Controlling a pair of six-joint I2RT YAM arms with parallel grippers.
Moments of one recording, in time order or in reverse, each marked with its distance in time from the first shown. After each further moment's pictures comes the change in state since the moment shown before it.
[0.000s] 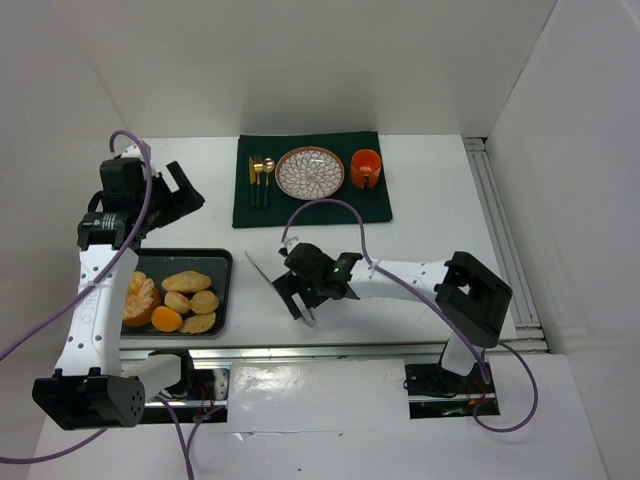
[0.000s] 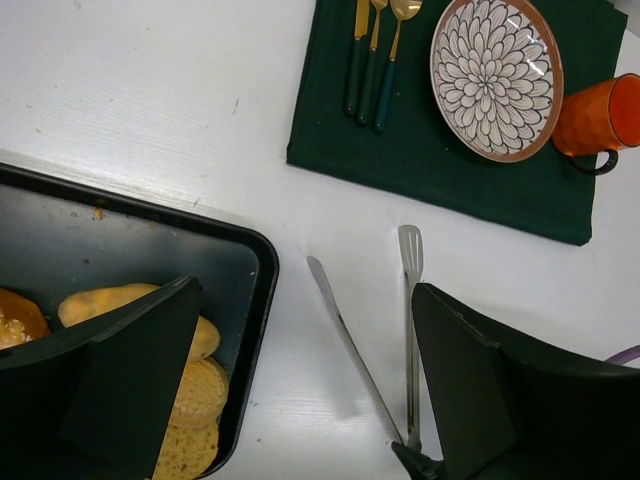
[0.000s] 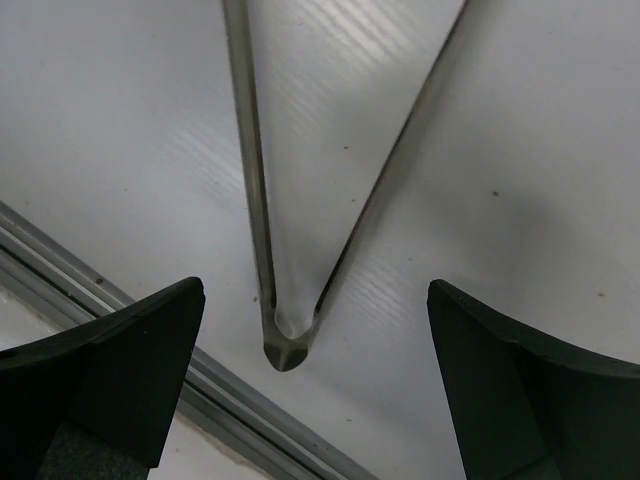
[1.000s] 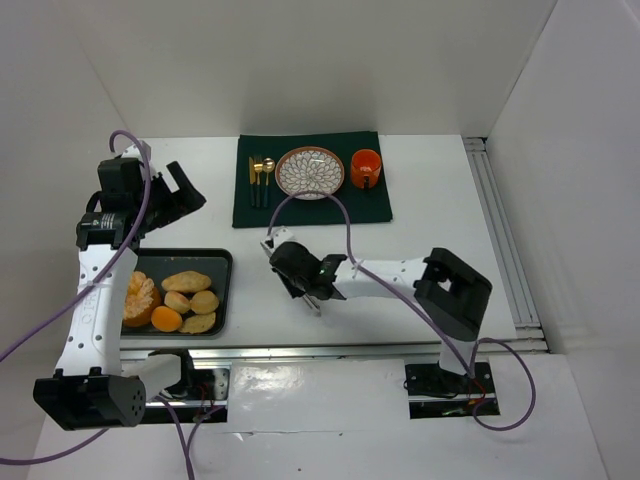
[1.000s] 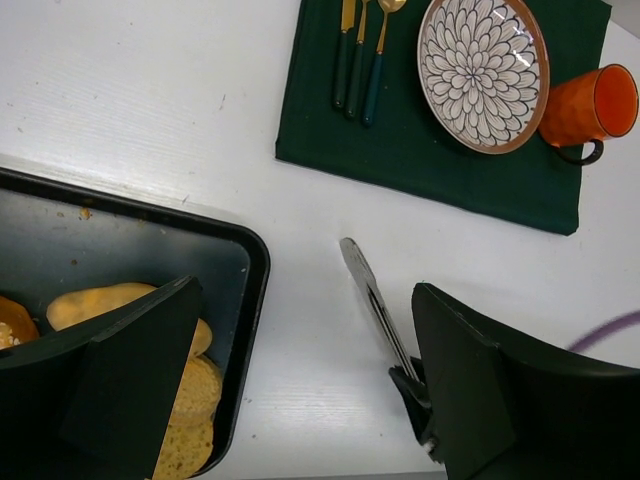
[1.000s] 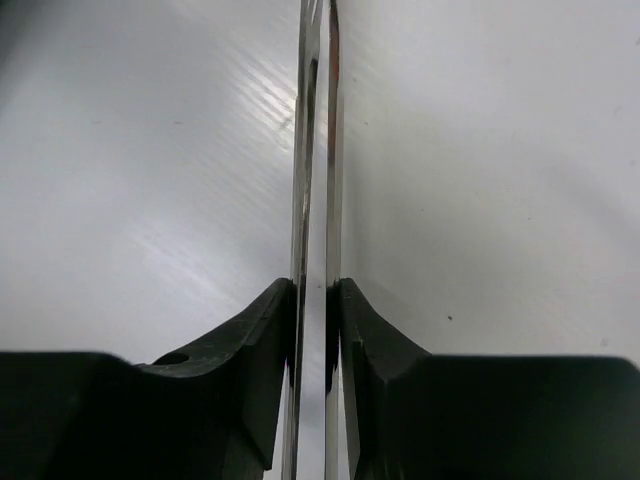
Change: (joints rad) left arm 0.015 0.000 0.000 -0.001 0.043 0.004; right arm 0.048 0.153 0.071 0.186 0.224 -0.057
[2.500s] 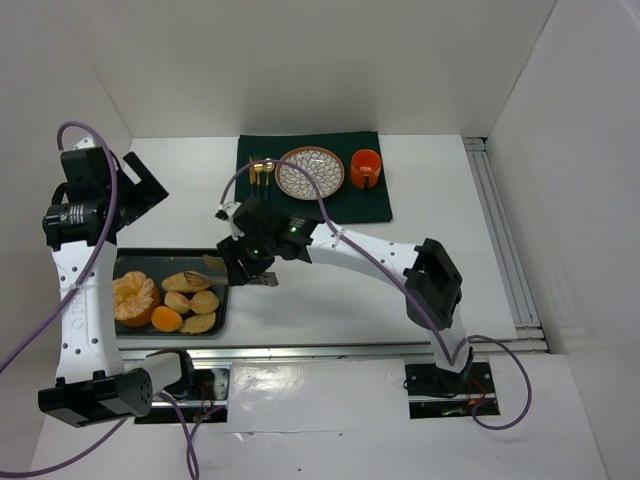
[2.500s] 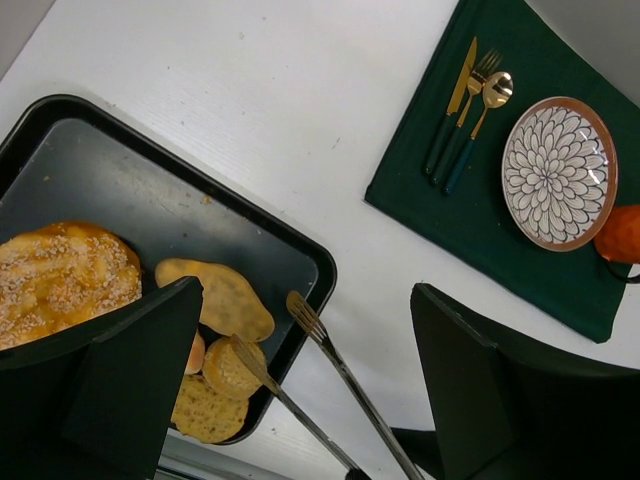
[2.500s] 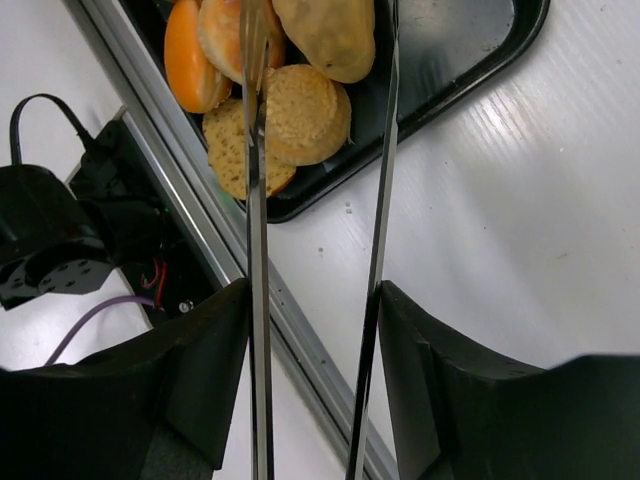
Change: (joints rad) left arm 0.127 0.032 0.222 -0.224 -0.190 -0.056; right arm -0.016 0.135 0.612 -0.352 -0.528 0.010
